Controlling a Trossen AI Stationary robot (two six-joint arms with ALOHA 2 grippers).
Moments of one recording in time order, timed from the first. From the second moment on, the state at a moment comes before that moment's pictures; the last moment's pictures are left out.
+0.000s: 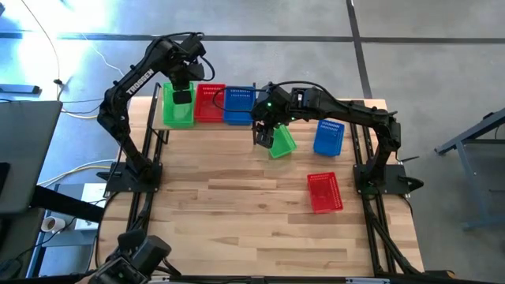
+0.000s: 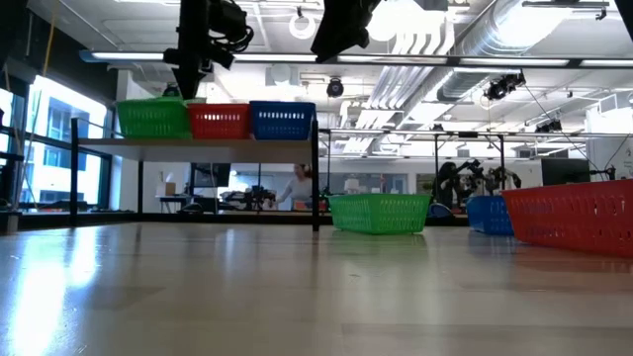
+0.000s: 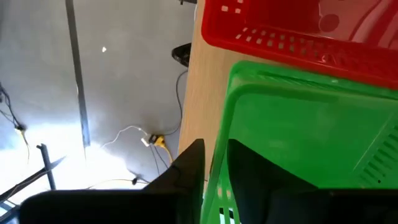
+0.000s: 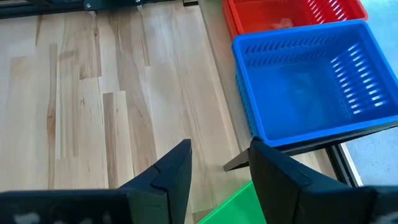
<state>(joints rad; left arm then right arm) 0.99 1.72 1.90 -1.57 -0.34 0.70 -0.21 1.81 1.94 -0.96 0.03 -0.05</state>
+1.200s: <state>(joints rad) 0.83 1.53 1.96 -1.57 -0.35 0.26 -0.21 1.81 1.94 -0.80 0.03 -0.05</state>
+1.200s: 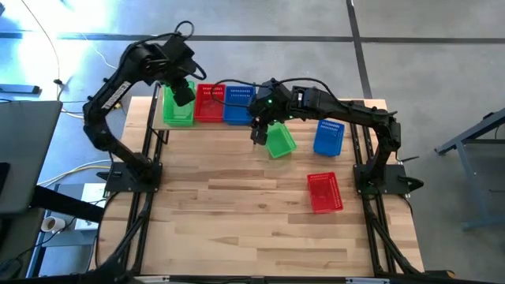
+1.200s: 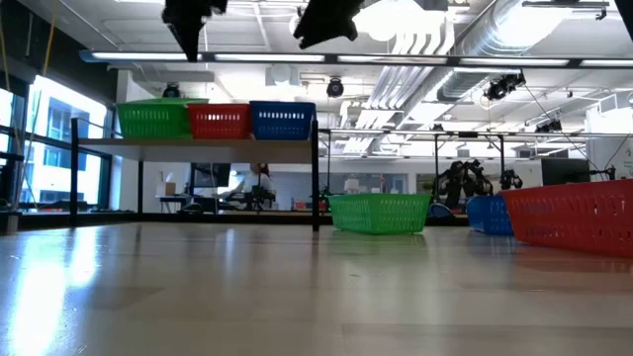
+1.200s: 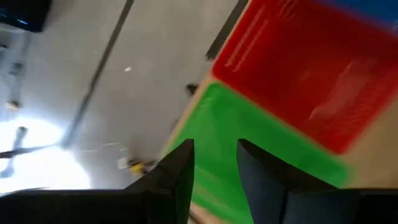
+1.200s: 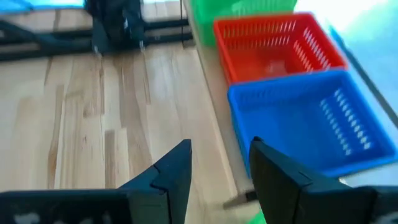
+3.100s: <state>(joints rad) 0.13 0.60 1.27 -1.31 -0.33 -0.51 -0.23 2.14 2.29 -0.26 -0.17 -0.14</state>
